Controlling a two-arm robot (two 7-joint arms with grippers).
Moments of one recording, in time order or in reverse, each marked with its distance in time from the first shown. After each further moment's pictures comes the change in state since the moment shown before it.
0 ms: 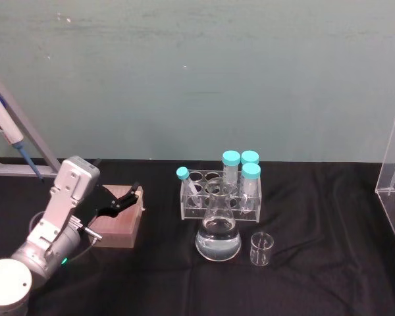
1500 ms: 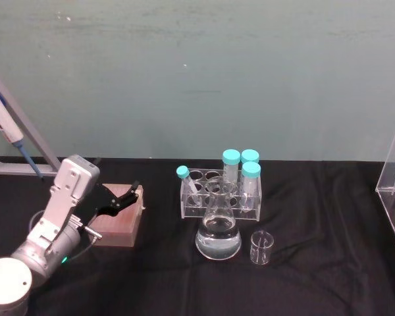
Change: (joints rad) left arm 0.000 0.000 0.000 0.000 0.000 0.000 0.000; right arm 0.000 0.000 0.000 0.000 -0.001 0.000 -0.001
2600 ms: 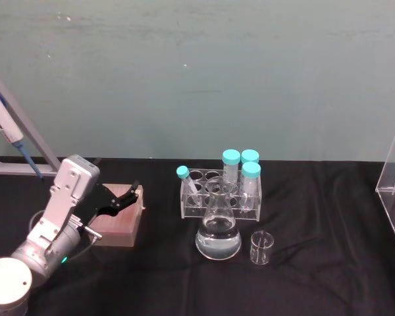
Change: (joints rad) left arm 0.000 0.000 0.000 0.000 0.000 0.000 0.000; right arm -0.073 -0.005 0.007 -0.119 -0.059 -0.003 -0.038
